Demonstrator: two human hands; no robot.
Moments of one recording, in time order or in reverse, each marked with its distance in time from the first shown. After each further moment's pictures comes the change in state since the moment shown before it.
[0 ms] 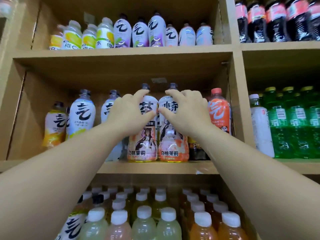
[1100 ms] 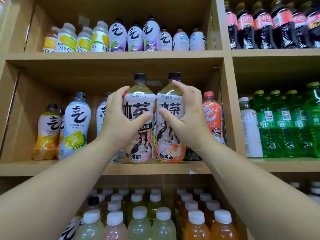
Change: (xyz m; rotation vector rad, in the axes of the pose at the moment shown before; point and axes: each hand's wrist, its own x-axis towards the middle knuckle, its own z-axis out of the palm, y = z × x) left_hand -0.038 0.002 0.002 -0.629 0.280 0.047; right_hand -0.033 0.007 -0.011 0.625 0.198 -0.124
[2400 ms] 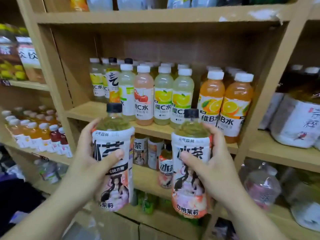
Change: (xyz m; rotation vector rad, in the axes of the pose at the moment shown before) left_hand -0.386 0.082 -0.109 -0.034 -0.103 -0.880; right_hand -0.364 -0.093 -0.084 0.577 -0.507 0.936
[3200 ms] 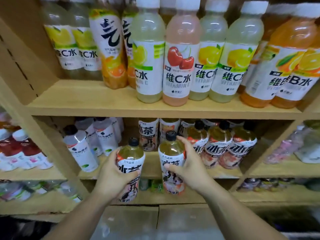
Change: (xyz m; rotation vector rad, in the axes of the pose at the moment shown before) left_hand 0.105 -0.266 -0.071 0.263 -0.394 -0.430; right_hand 0.036 0.146 0.202 -0.326 0.009 0.520
